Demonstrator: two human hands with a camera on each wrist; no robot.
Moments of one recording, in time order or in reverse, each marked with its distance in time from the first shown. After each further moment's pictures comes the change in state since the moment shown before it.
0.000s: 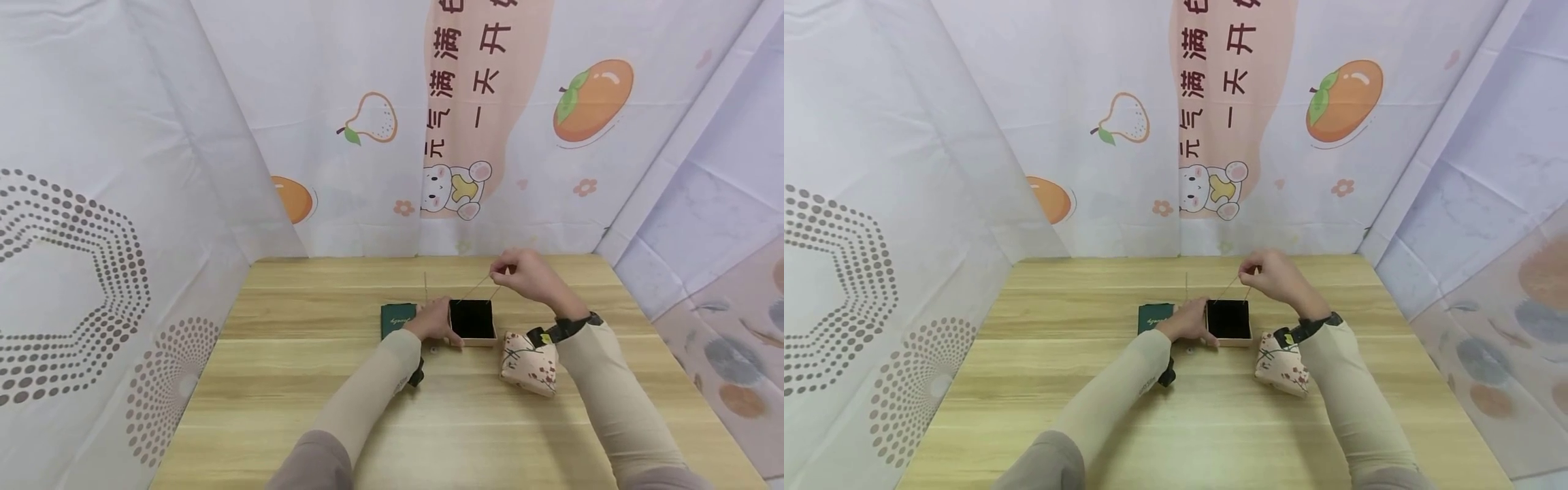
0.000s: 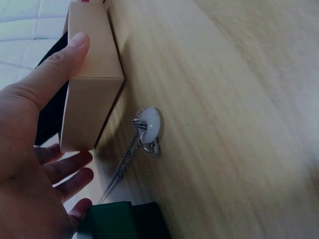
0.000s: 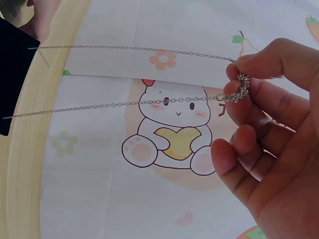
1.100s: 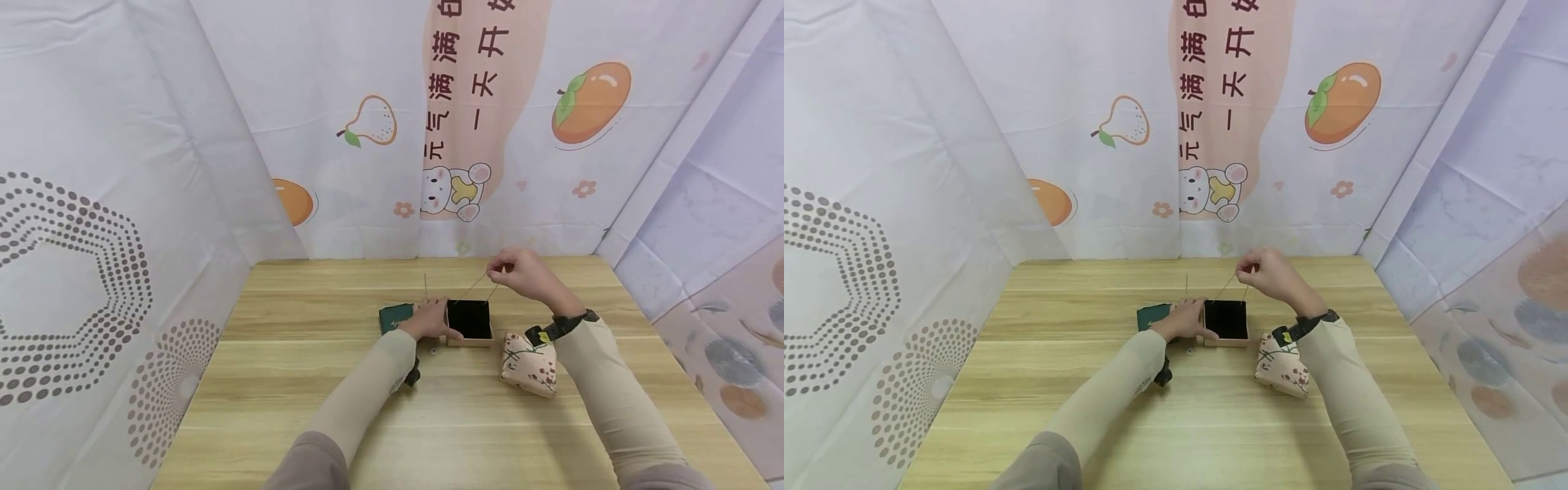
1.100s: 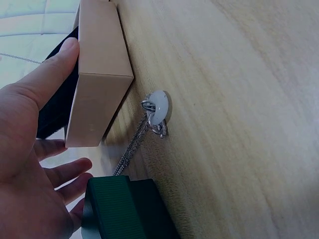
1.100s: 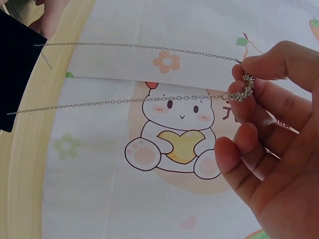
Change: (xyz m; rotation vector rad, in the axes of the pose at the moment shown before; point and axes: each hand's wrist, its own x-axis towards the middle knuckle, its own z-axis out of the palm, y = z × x) left_hand 0.000 -0.007 -0.003 0.028 -0.003 -0.022; right_hand 0.005 0.000 0.003 0.024 0.013 -0.001
